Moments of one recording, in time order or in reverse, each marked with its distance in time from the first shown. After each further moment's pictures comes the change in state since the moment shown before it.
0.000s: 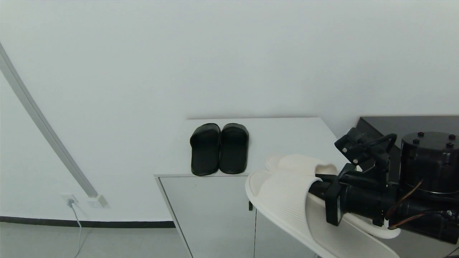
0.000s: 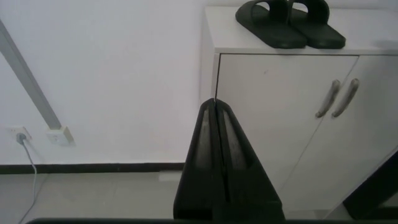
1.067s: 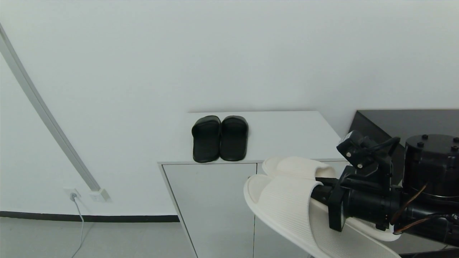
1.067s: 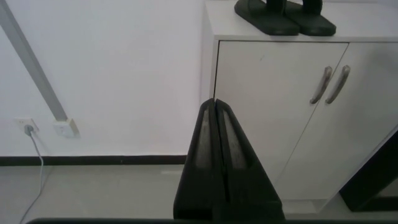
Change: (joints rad) left arm 0.000 0.000 0.002 -0.001 0.001 0.004; right arm 0.013 -0.010 0.022 -0.013 0.047 -0.007
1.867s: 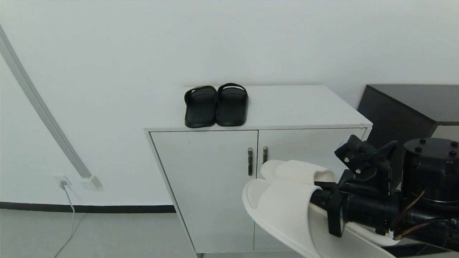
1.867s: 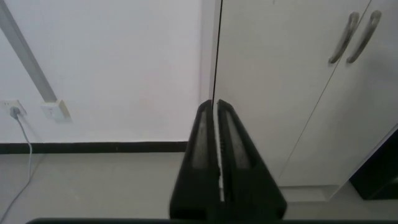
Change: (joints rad) left arm 0.000 0.000 -0.002 0.002 -0.001 0.000; right arm 0.014 0.002 0.014 0.000 -0.004 -0.001
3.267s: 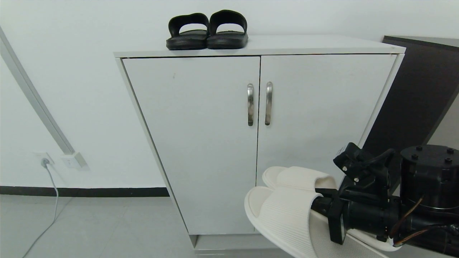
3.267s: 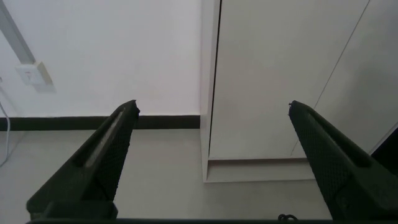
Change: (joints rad) left arm 0.000 0.000 0.000 0.000 -0.002 0.008; right arm 0.002 0.001 0.033 -0.002 -0.004 -0.010
